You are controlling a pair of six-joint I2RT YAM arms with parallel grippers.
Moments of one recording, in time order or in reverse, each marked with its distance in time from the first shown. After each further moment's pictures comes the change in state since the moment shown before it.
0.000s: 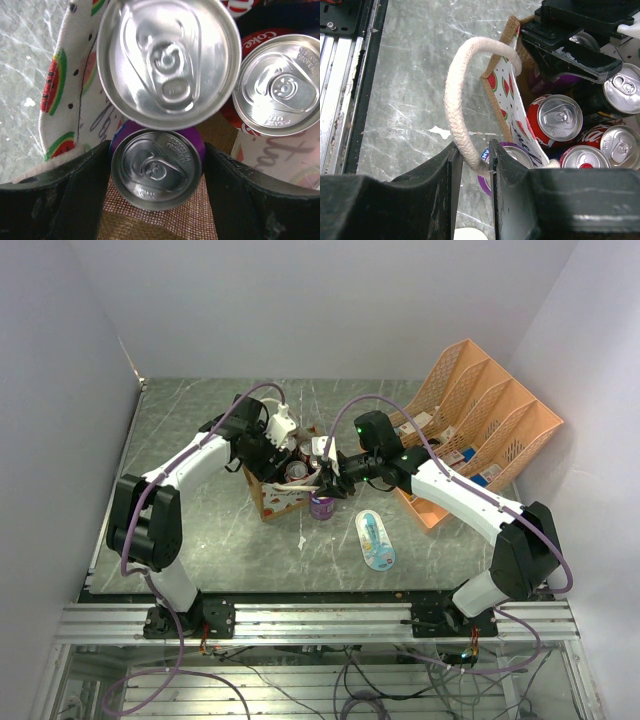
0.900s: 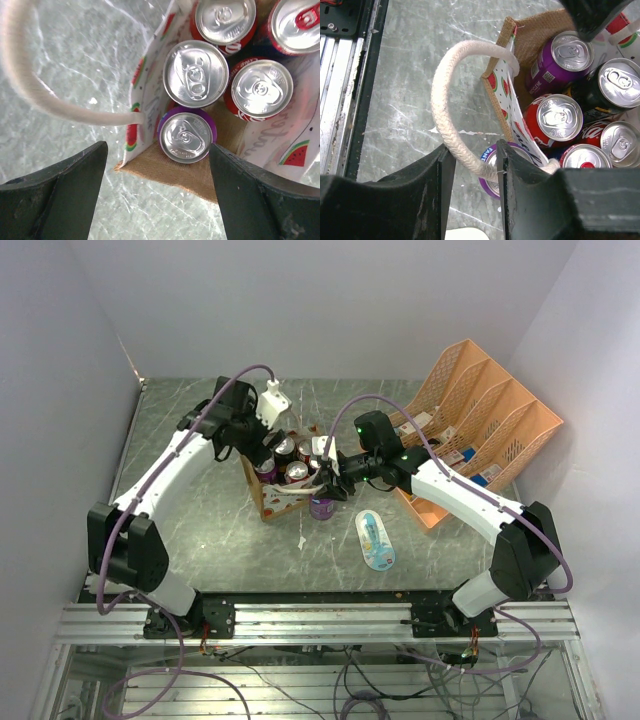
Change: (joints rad) left arm 0.003 -0.139 0.090 -0.074 -0.052 -0.006; right arm 0.000 0.000 0.000 -0.001 -0.001 0.007
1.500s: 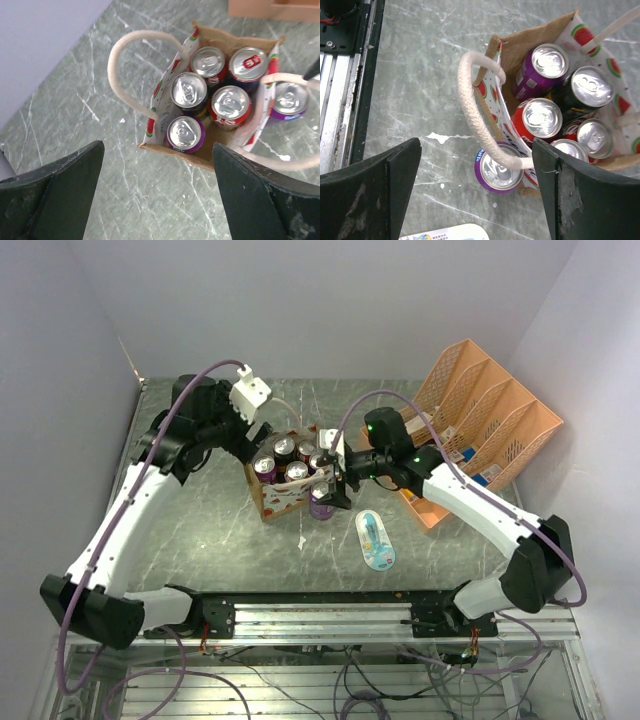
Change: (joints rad) left arm 0.003 -0.294 0.017 -0.011 0.031 -0.046; right arm -0.001 -0.069 0.000 0.011 0.034 0.058
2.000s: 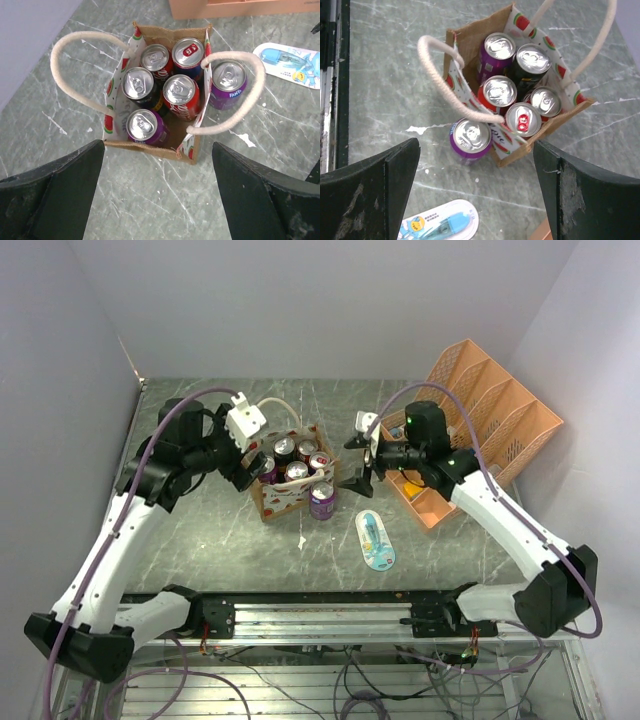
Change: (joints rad) left arm 0.006 -0.180 -0.125 -0.035 0.209 0.044; right arm -0.159 -0.151 -0.037 0.027 -0.007 0.060
